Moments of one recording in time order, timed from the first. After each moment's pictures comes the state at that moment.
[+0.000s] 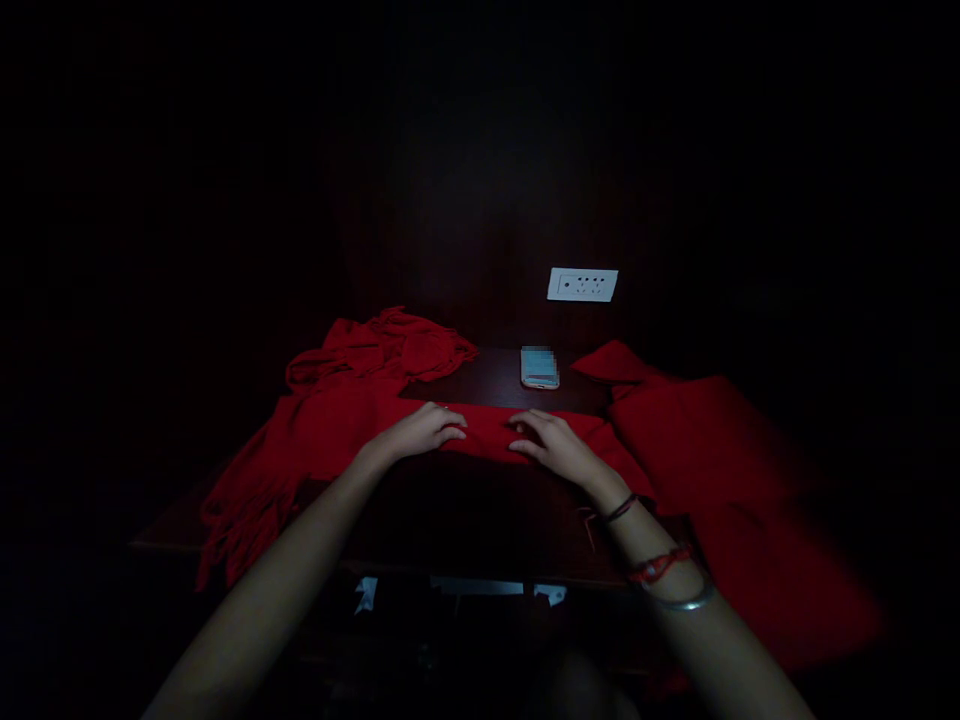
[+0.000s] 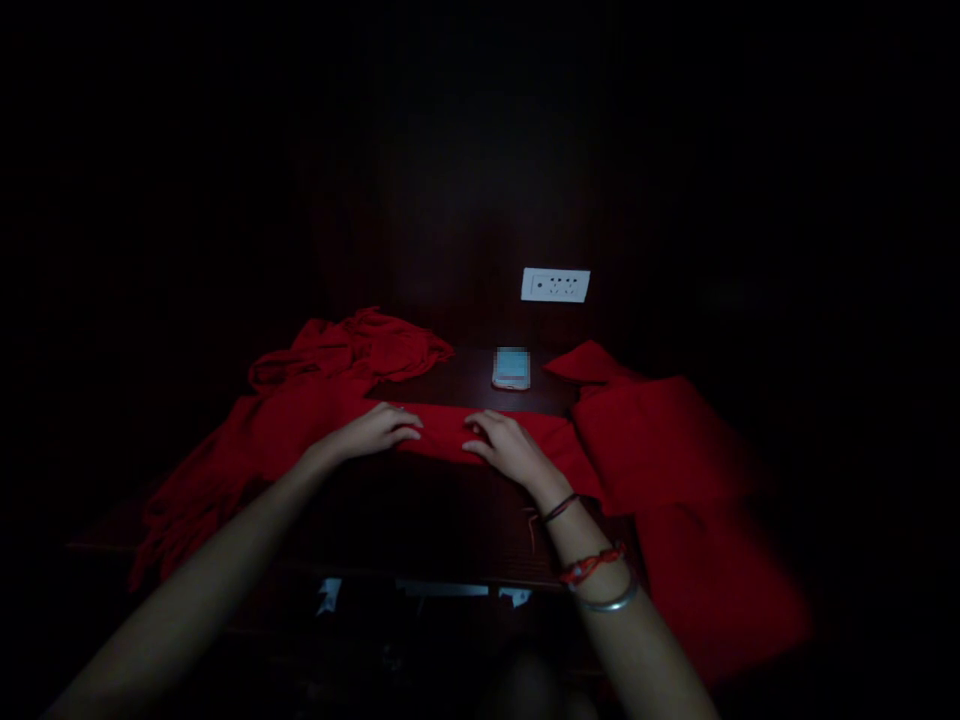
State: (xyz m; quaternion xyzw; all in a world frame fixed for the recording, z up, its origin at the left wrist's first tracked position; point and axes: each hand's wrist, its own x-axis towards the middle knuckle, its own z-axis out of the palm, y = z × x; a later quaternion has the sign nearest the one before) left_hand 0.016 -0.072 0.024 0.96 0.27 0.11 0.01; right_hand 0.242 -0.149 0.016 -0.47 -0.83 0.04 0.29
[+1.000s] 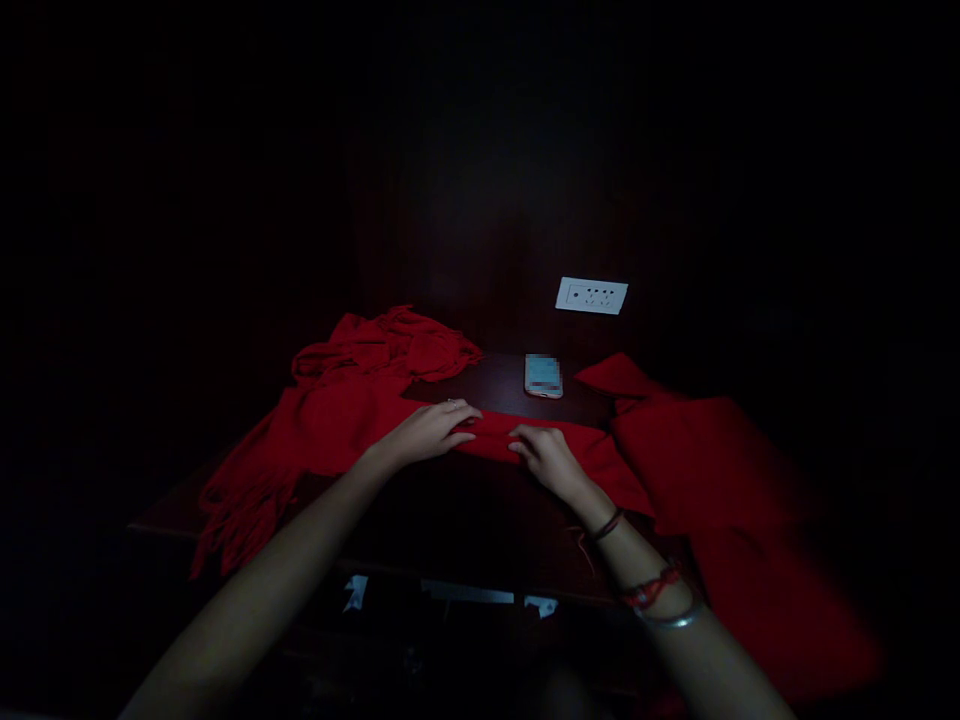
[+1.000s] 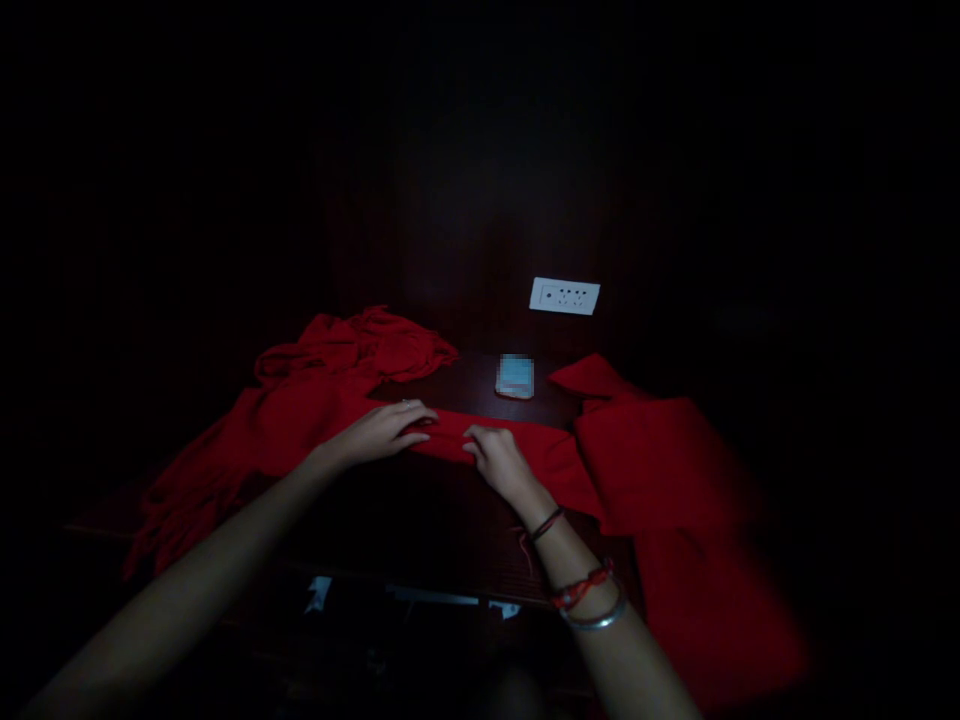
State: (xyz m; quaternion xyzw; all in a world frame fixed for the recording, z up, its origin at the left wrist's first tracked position) left_hand 0.024 -0.085 0.027 0.94 0.26 0.20 -0.02; right_hand 0.227 -0.150 0.013 -0.51 -0.80 0.05 0.29
